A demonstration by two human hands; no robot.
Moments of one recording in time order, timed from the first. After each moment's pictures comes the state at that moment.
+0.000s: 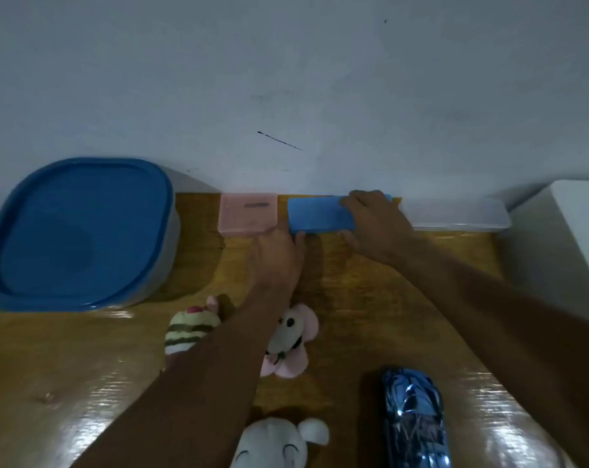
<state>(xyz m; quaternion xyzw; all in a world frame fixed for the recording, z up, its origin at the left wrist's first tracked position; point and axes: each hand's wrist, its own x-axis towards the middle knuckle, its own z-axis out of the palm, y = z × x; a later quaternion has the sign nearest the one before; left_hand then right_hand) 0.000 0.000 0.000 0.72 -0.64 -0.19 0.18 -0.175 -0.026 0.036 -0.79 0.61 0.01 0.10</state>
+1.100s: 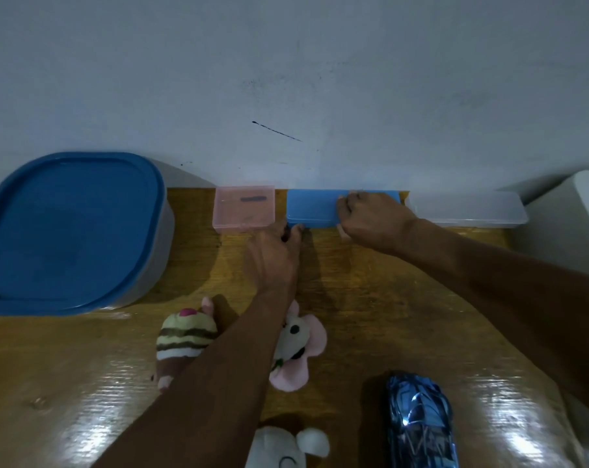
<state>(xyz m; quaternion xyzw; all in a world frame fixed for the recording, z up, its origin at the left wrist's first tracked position) -0.007 0.000 -0.006 0.76 -0.53 -0.21 0.29 -0.167 -0.044 0.048 -0.87 0.43 0.22 -0.13</state>
